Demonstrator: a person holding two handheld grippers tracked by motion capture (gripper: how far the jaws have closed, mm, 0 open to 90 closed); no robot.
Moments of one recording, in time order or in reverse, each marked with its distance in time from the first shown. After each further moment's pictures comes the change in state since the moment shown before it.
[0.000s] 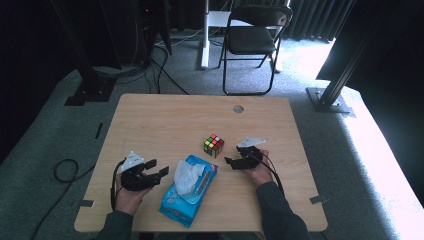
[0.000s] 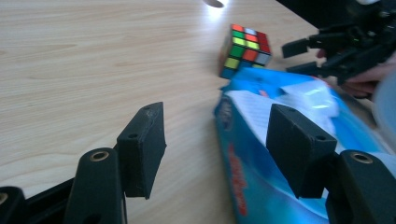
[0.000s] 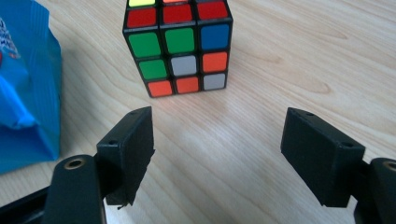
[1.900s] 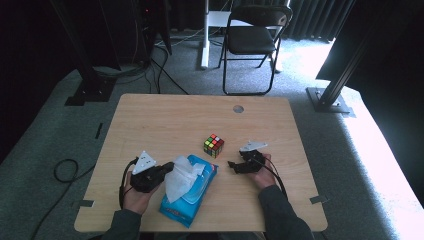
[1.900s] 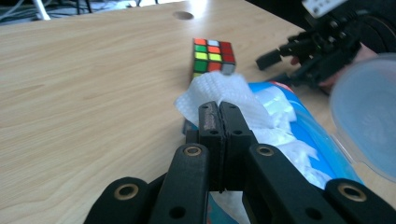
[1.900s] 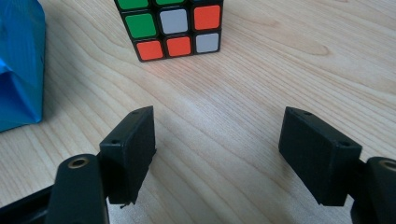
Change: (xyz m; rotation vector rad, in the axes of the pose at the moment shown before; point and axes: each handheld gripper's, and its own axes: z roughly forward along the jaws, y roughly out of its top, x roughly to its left) left arm -0.023 0.014 0.005 -0.034 -0.015 0.131; right arm -0.002 -0.017 -0.001 0.041 -0.014 0.007
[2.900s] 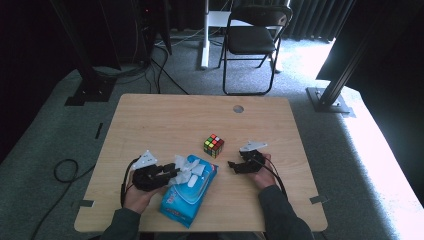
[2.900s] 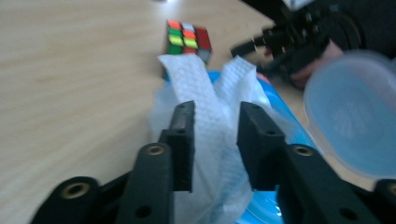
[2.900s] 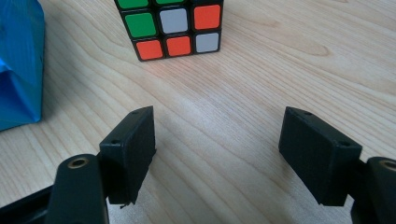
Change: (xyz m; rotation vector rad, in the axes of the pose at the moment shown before) left arm 0.003 -0.005 0.016 0.079 -0.157 -0.054; right arm 0.000 0.000 0.000 0.002 -0.004 -0.007
